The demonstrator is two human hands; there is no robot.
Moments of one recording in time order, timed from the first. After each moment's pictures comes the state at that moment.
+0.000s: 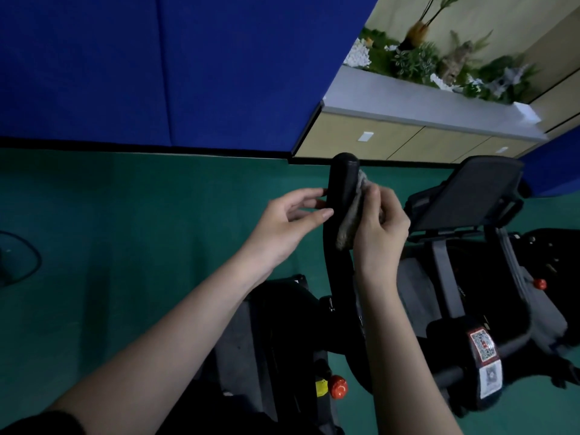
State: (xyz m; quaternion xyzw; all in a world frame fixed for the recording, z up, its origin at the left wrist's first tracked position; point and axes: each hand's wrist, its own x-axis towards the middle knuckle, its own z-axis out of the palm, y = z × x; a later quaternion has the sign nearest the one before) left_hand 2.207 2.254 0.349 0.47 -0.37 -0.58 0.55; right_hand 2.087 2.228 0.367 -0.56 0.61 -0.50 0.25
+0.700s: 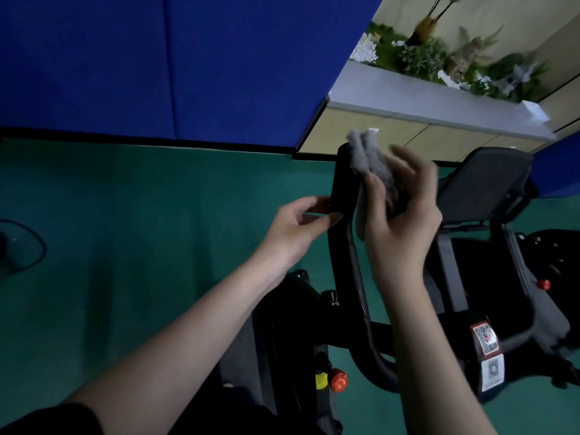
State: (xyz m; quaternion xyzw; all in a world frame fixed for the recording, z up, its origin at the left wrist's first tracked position) left_hand 2.187 2.260 0.332 0.46 -0.32 -0.60 0.57; right_hand 2.081 2.245 0.396 -0.73 0.48 -0.48 0.09
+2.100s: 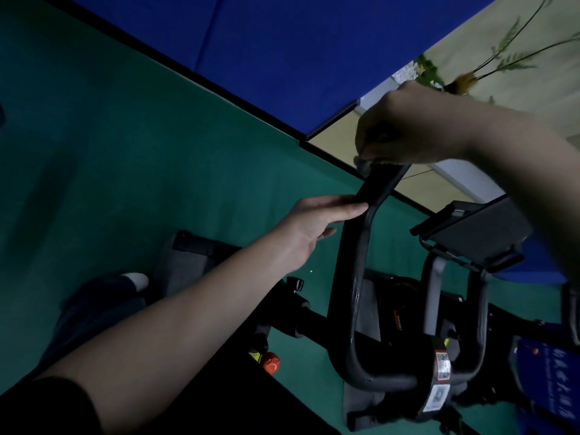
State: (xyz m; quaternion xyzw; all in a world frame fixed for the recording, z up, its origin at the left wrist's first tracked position) left_hand 2.153 2.265 0.295 0.34 -0.12 -0.71 0.61; right_hand 2.157 2.159 0.470 -0.93 0.17 0.33 -0.04
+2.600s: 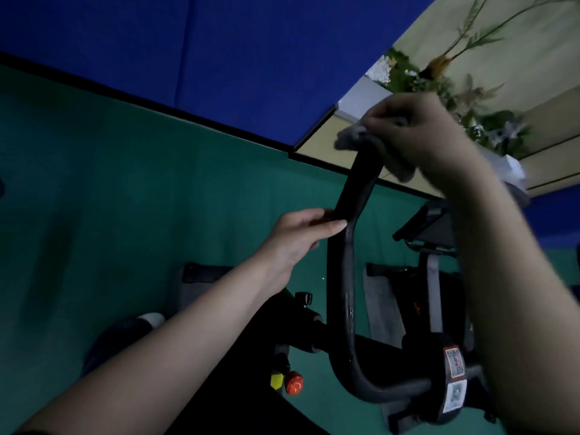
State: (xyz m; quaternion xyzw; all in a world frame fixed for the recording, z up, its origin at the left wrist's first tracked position) left_hand 2.169 2.268 0.307 0.39 -0.20 -0.69 0.57; right_hand 2.113 2.144 0.472 -0.85 0.50 -0.05 0.14
